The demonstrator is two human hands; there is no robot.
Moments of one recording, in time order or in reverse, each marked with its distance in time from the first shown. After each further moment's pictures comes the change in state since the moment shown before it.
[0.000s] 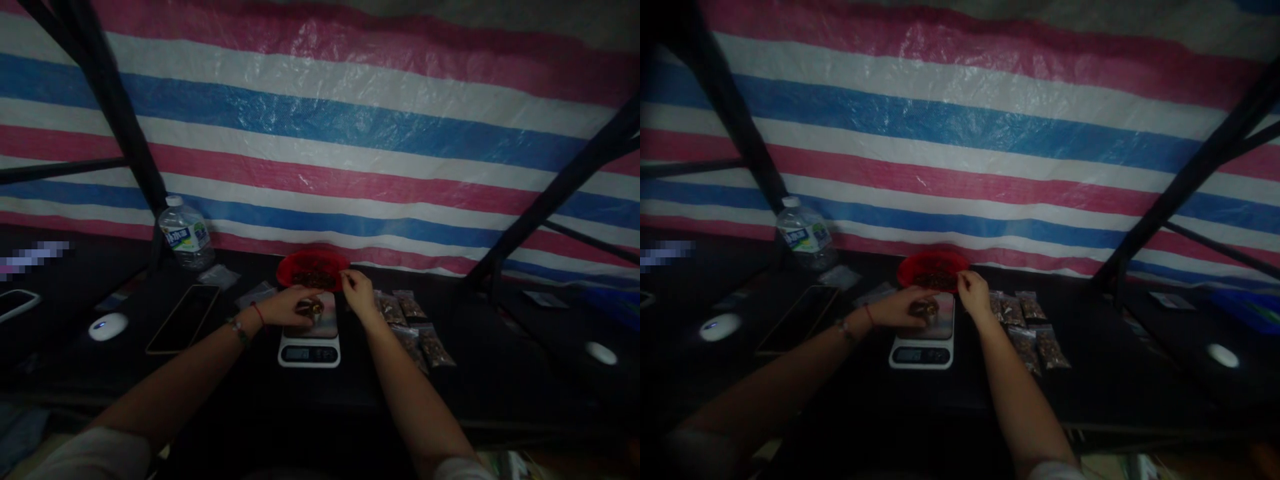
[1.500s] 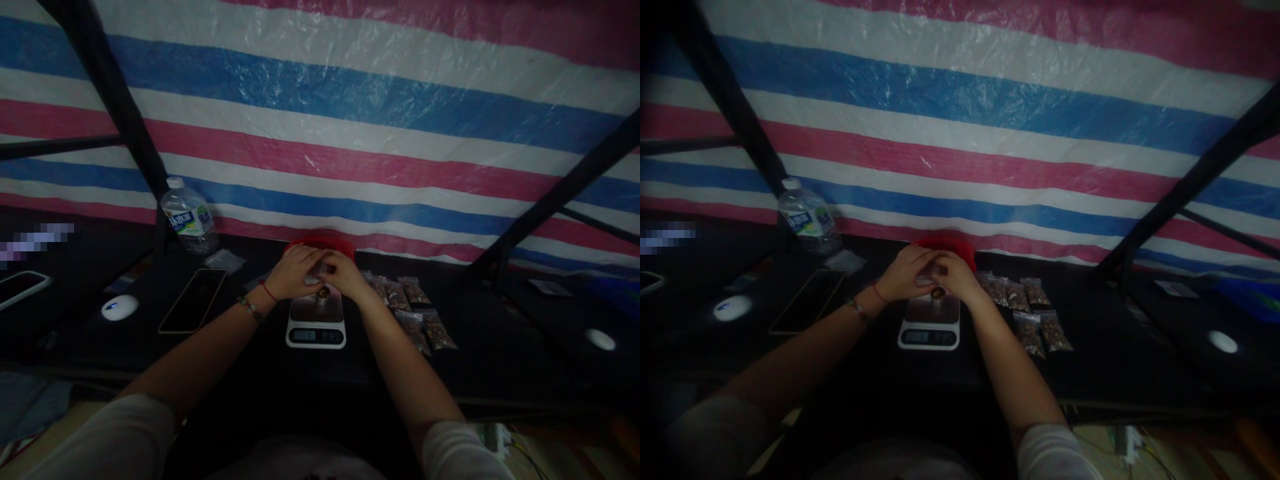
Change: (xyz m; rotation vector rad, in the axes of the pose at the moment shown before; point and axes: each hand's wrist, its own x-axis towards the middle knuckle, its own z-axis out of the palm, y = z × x) left_hand 0.014 0.014 -0.011 0.477 0.470 0.241; right_hand 0.020 -0.061 0.015 0.200 -0.388 -0.176
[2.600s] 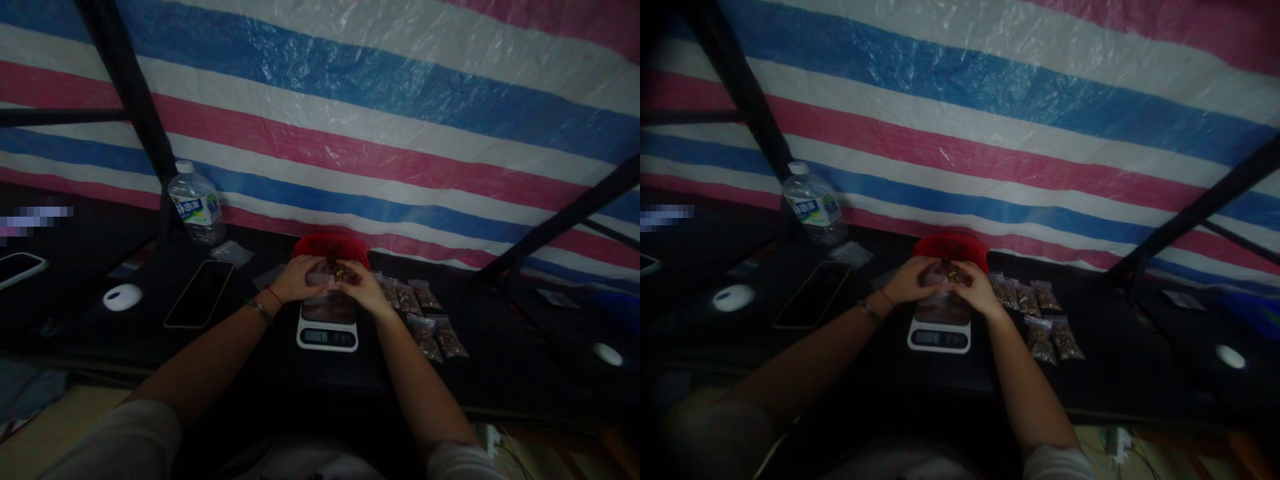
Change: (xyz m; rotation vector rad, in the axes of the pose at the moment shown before) left_hand -0.036 -0.022 0.024 -0.294 -0.015 -0.259; right_hand -0.039 0.026 0.009 0.287 0.054 0.176
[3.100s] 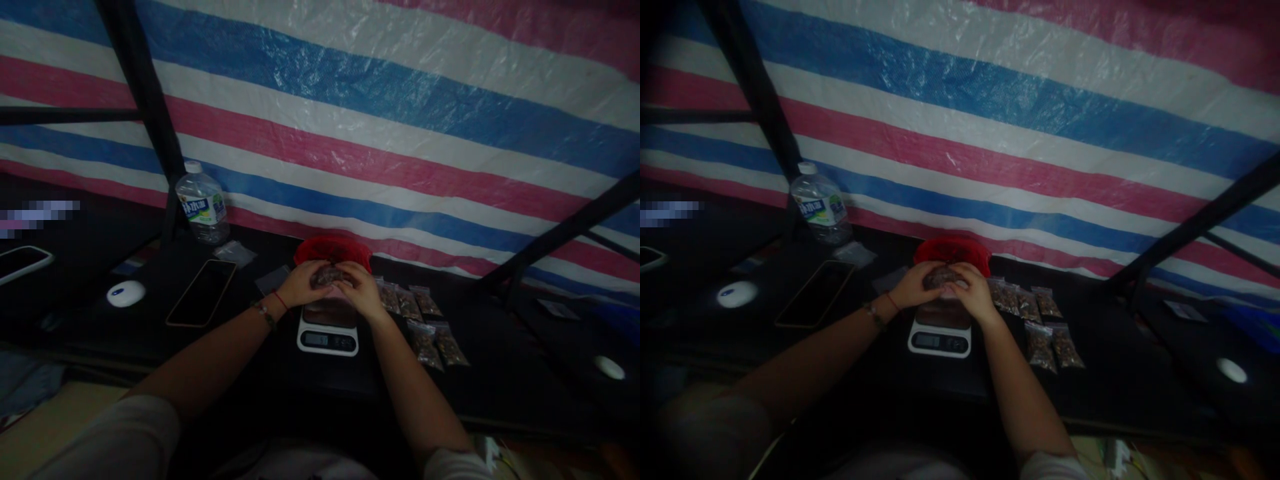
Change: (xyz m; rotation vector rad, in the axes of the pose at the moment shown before) left_hand -0.003 0.007 0.010 -0.109 0.048 -0.075; right_hand 0.005 -0.010 0.010 -0.124 0.095 -0.076
